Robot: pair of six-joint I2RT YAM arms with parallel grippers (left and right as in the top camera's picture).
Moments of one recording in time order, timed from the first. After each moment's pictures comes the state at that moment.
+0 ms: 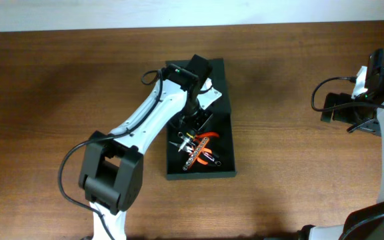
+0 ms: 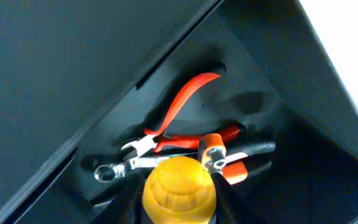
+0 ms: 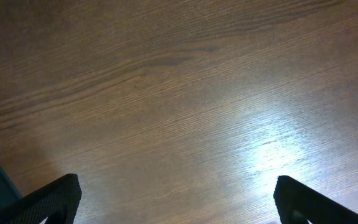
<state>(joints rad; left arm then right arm) -0.53 2.05 1.72 -1.15 0.21 0.19 -0.30 1.58 1.52 -1.31 0.06 0.05</state>
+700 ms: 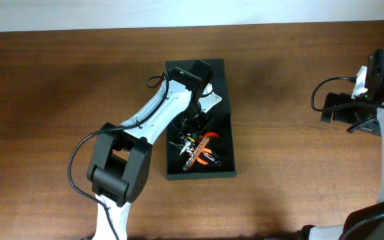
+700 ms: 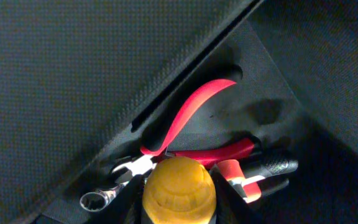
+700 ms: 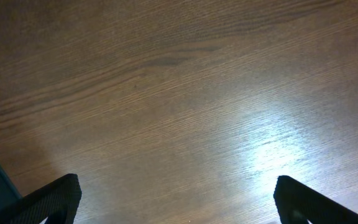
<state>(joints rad) -0.53 2.13 1.72 -1.12 0.23 0.19 -0.30 1.58 1.52 -1.31 0.06 0.05</state>
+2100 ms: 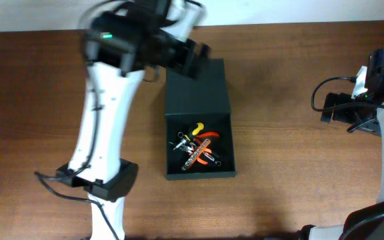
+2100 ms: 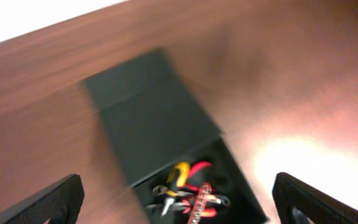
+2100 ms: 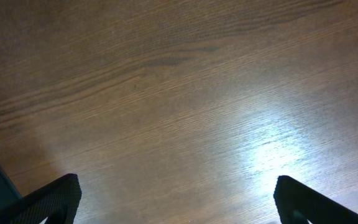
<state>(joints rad) -0.39 2.14 2.86 -1.66 0.19 -0.02 -0.30 1.58 1.52 -1.31 0.06 0.05</state>
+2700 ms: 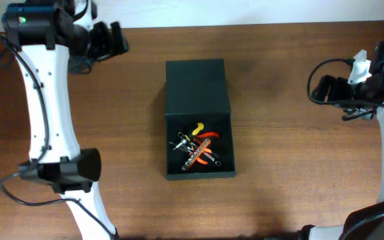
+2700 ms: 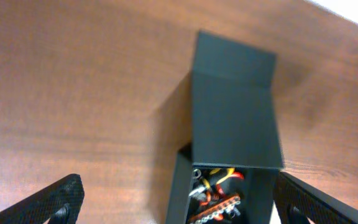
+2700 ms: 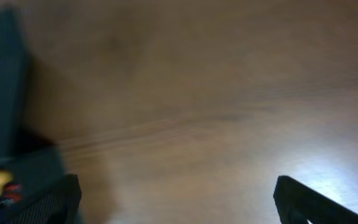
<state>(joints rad) 0.03 2.14 2.66 -1.69 0.26 -0.27 -0.30 1.58 1.52 -1.12 -0.21 0.05</state>
